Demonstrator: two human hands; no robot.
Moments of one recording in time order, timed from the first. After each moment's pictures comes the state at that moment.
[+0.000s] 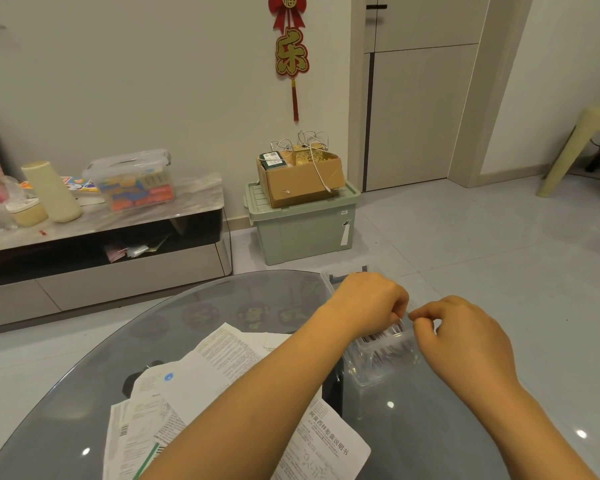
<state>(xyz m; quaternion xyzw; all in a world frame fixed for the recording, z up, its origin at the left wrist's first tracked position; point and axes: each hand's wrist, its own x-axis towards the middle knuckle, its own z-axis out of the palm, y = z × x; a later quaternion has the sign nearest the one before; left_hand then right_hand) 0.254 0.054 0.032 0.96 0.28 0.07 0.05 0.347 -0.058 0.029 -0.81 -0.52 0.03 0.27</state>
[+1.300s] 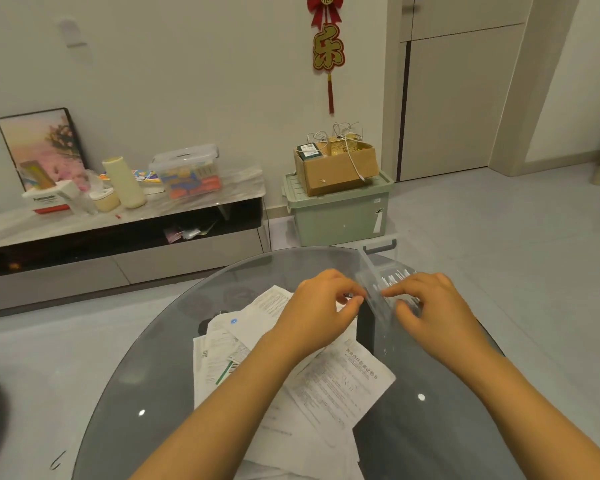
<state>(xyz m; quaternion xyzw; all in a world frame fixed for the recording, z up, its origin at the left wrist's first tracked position) 0.134 -0.041 0.050 0.85 0.45 0.20 0.20 0.307 -0.083 0.026 -0.66 -0.67 0.07 0.34</state>
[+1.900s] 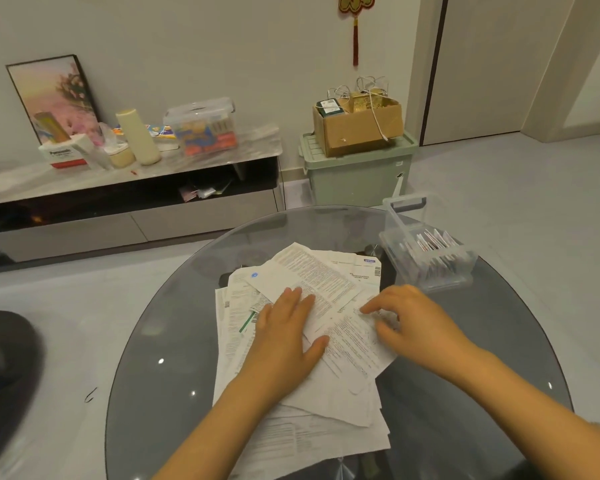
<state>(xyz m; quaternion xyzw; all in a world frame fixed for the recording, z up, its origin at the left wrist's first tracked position) 0.044 -0.096 -0.033 0.79 0.59 0.09 0.15 0.257 -0.100 -0.021 -0.59 -0.77 0.17 0.21</state>
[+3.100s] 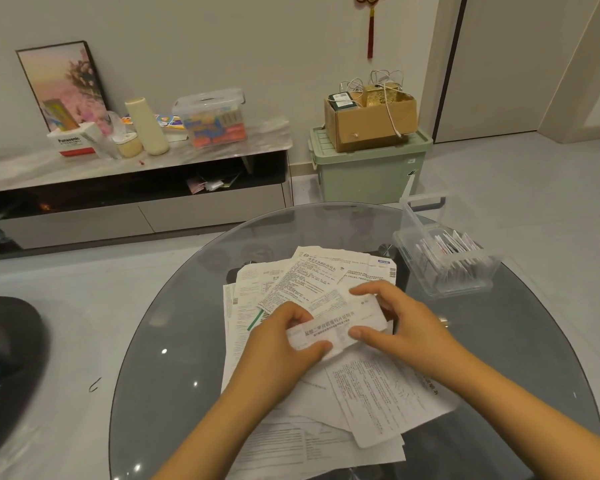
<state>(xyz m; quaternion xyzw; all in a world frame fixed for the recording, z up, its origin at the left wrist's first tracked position) 0.034 -0.115 -0.003 0.66 0.62 0.29 0.31 0.233 -0.100 -0.020 -0.52 -0.69 0.38 0.33</state>
